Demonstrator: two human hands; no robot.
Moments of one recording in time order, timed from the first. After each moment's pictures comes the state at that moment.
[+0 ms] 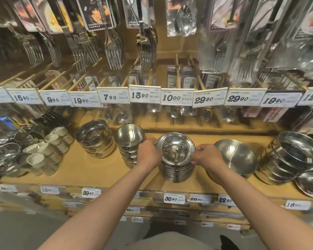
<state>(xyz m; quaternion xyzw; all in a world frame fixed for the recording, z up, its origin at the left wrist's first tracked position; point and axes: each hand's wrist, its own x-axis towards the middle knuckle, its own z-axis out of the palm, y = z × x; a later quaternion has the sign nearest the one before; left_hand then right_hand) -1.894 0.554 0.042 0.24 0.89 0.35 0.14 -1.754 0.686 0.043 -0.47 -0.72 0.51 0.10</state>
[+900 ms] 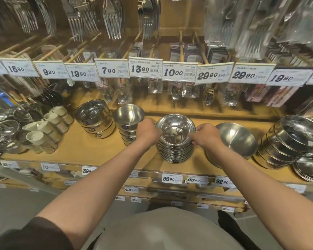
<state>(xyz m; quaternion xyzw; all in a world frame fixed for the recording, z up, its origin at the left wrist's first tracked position) -1.898 0.557 0.041 0.19 0.90 0.34 0.19 -1.765 0.687 0.044 -0.49 -0.78 0.39 0.07</state>
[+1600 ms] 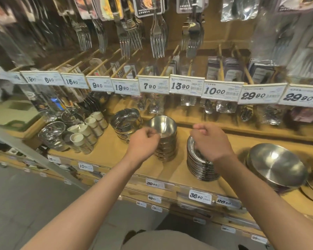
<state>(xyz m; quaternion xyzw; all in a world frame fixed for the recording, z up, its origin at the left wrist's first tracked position) -1.932 0.454 0.085 0.13 0.86 0.47 0.15 -1.812 0.612 0.100 -0.32 -0.76 0.54 0.17</state>
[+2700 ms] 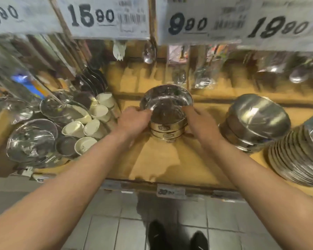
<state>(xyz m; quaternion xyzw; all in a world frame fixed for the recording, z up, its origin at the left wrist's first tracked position) -2.213 0.365 -0.031 0.06 0.82 0.45 0.34 -2.073 0.491 -0.029 -0.46 -0.66 0.58 0.12</state>
